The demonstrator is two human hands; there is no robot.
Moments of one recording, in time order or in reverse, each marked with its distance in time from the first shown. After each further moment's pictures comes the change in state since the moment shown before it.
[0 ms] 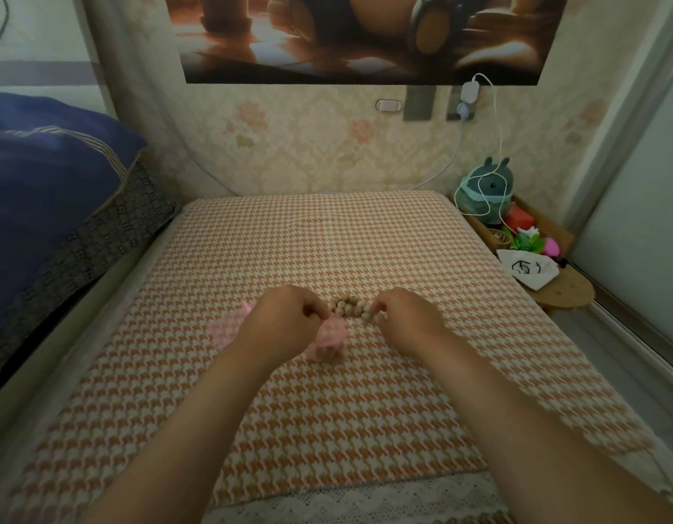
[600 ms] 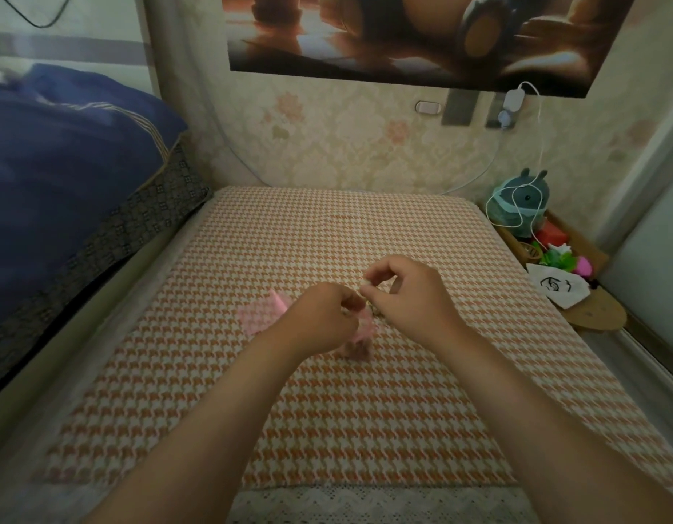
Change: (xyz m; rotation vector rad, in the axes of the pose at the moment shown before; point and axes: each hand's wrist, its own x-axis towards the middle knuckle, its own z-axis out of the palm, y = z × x) left_hand 0.002 -0.005 -0.001 -0.097 -0.144 0.015; right_hand -0.010 -0.058 -0.028 0.523 0.228 -0.226
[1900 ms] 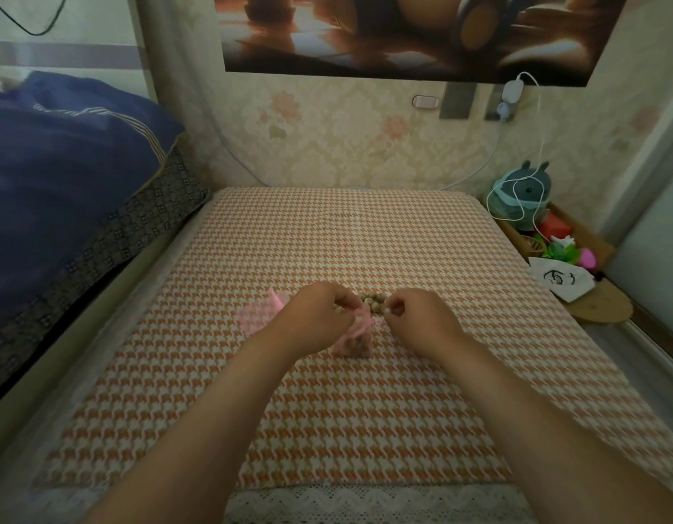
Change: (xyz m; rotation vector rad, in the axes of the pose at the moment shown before) left_hand 0.000 -0.004 0.001 0.031 0.052 0.064; right_hand -0.003 0.057 0.014 -0.371 -0.172 0.177
